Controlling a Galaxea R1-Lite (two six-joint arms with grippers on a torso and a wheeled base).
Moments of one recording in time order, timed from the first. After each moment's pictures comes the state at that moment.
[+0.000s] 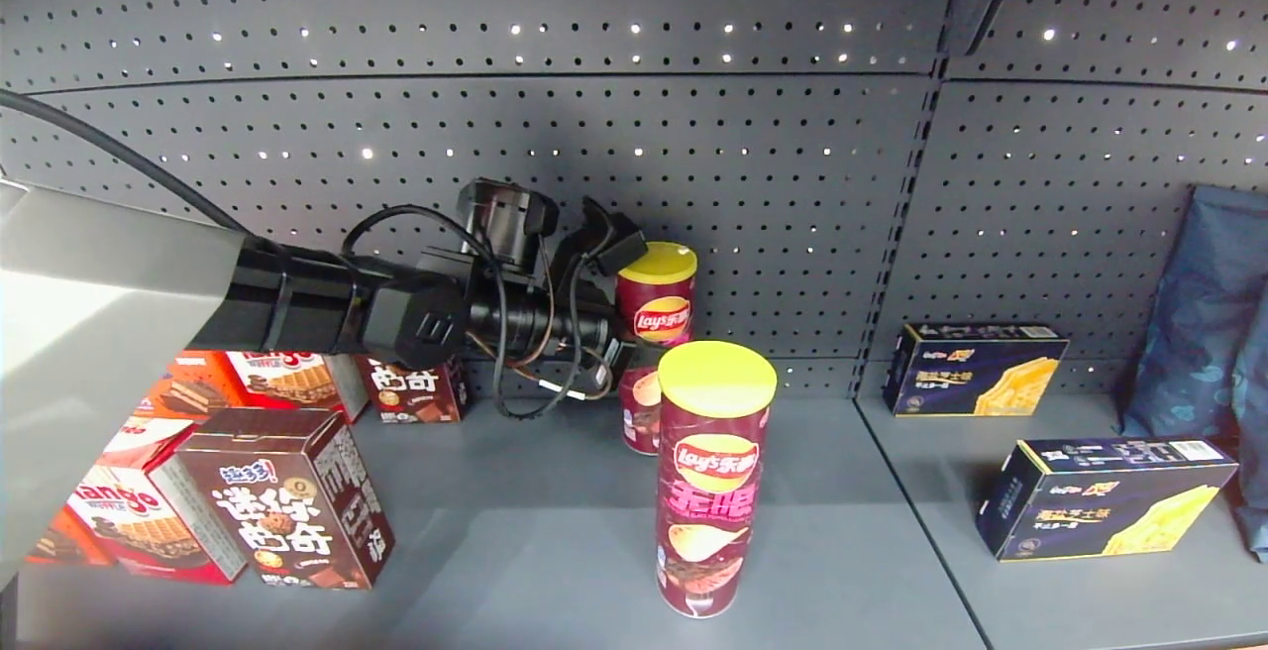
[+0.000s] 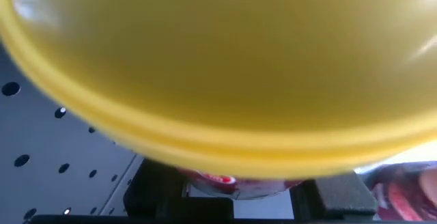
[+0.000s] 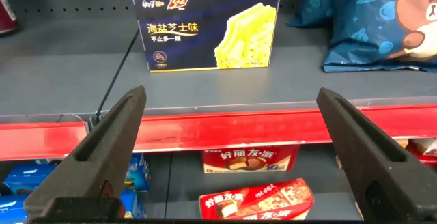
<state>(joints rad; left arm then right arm) -0.41 2.12 -1.50 -0.10 -0.58 0.35 0.00 0.00 0.00 0.01 -0.06 0.00</state>
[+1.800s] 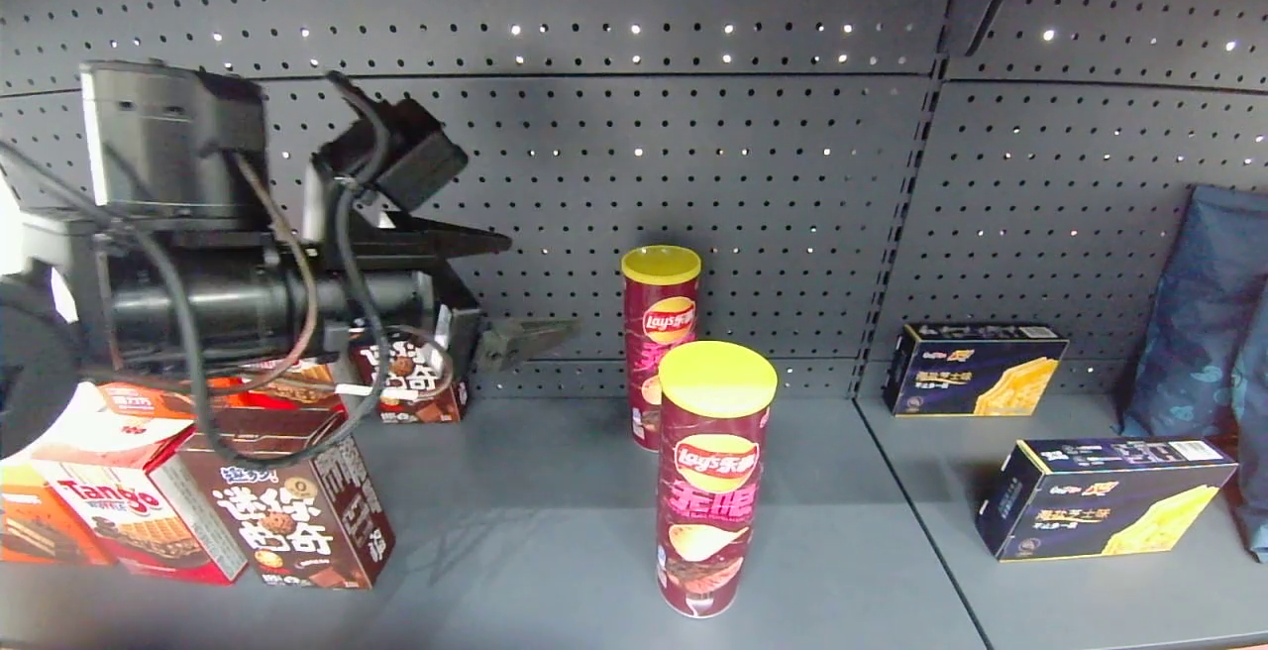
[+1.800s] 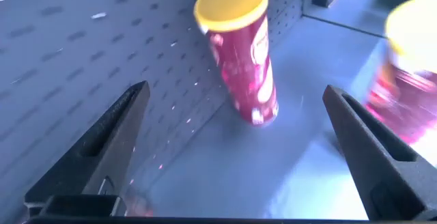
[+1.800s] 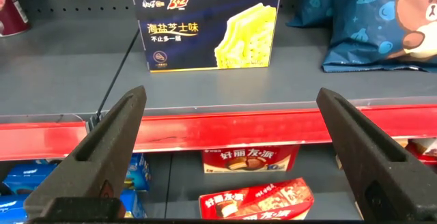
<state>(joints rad) -0.36 1.55 -1.05 -0.21 -0.38 0.34 0.00 0.00 0.00 0.01 -0.06 0.00</state>
